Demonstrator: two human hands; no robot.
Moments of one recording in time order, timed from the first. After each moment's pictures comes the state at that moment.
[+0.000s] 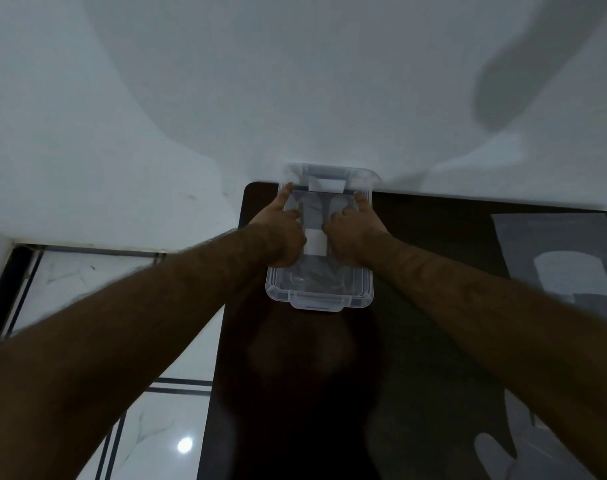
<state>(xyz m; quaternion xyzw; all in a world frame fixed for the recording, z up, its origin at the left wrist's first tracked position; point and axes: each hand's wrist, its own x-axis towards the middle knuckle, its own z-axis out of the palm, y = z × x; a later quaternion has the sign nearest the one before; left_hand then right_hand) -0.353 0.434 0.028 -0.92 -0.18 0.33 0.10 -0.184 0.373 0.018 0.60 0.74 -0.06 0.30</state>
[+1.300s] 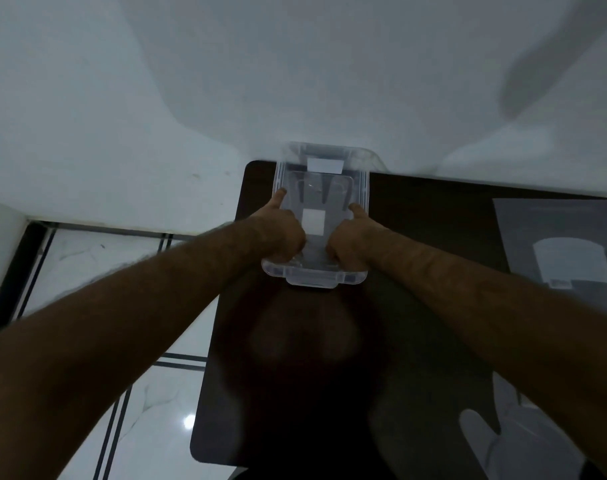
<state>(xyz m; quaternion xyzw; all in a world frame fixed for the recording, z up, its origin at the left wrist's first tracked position) -0.357 0.396 0.035 -0.90 -0.20 0.38 -0.01 -0.185 0.332 0.025 0.48 0.78 -0.15 0.37</state>
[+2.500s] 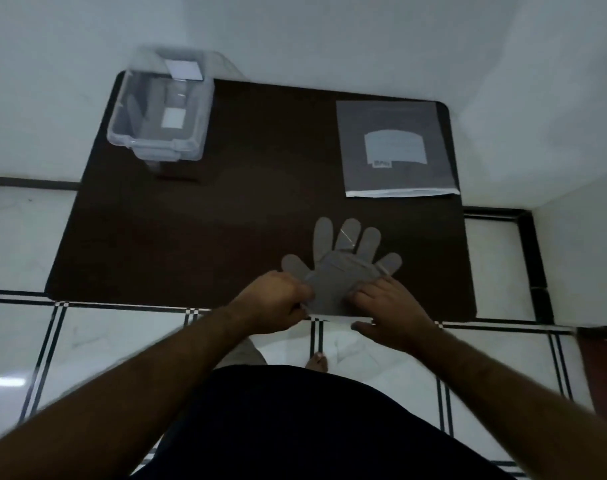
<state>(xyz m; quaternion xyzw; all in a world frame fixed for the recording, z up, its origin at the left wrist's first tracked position) -0.212 -0.071 0.010 -0.93 -0.23 0.06 -0.30 0.046 -0.202 0.014 0.62 0.74 -0.24 0.10</state>
